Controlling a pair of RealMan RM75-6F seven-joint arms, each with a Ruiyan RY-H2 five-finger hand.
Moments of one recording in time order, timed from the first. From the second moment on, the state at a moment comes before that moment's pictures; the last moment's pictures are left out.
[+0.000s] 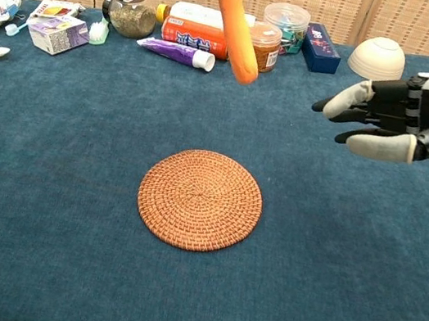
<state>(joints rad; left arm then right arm) -0.90 -1.28 -0.18 -1.76 1.66 1.10 0.48 0.54 -1.19 0.16 -1.87 -1.44 0.80 0.89</state>
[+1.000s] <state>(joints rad) -0.95 -1.37 -0.19 -1.73 1.61 1.04 0.54 0.72 -1.31 0.18 -1.76 -1.46 0.70 1.16</state>
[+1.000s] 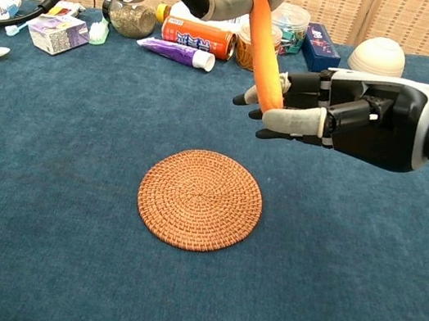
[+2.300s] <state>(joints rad) -0.94 -1.38 -0.17 -1.71 1.62 1.04 0.54 0.75 -1.33 0.18 -1.75 -1.38 0.66 1.13</state>
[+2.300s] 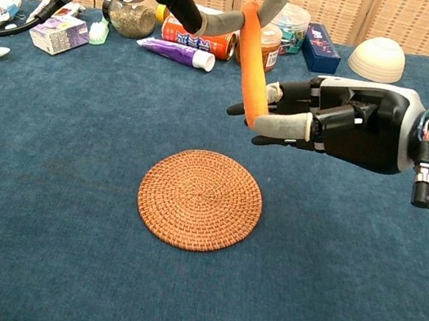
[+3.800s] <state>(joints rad) -0.94 -1.38 -0.16 -1.72 1.62 1.03 0.54 0.75 -1.34 0.19 -1.75 -1.34 0.63 1.08</state>
